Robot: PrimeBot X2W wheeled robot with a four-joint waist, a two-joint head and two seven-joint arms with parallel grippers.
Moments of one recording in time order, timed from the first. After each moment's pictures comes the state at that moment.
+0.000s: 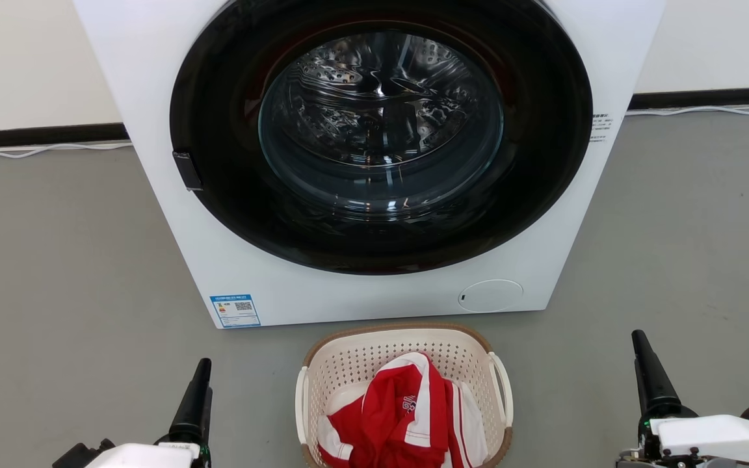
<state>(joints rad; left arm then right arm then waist) 0.00 0.03 0.00 0.32 -1.48 -0.12 0.00 0.00 -0.04 -0.10 0.24 1.30 0.12 0.00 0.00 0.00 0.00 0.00</state>
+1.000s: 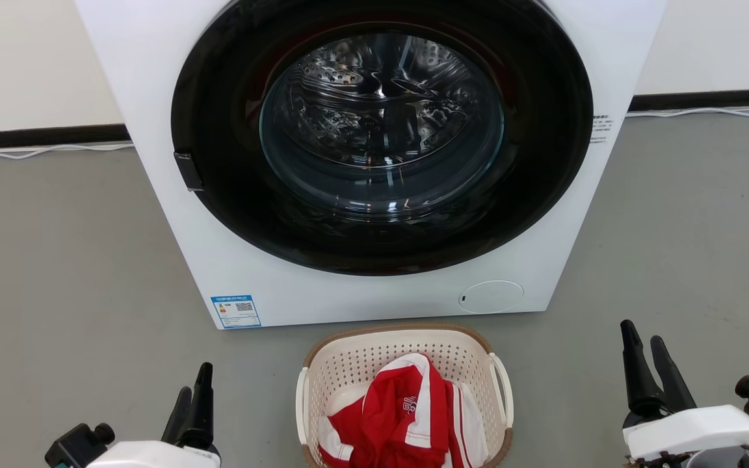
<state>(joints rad) -0.01 0.04 0.02 0.35 -1.00 -0.12 -0.09 0.00 -0.08 -0.06 0.21 0.76 0.12 -0.08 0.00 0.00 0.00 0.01</state>
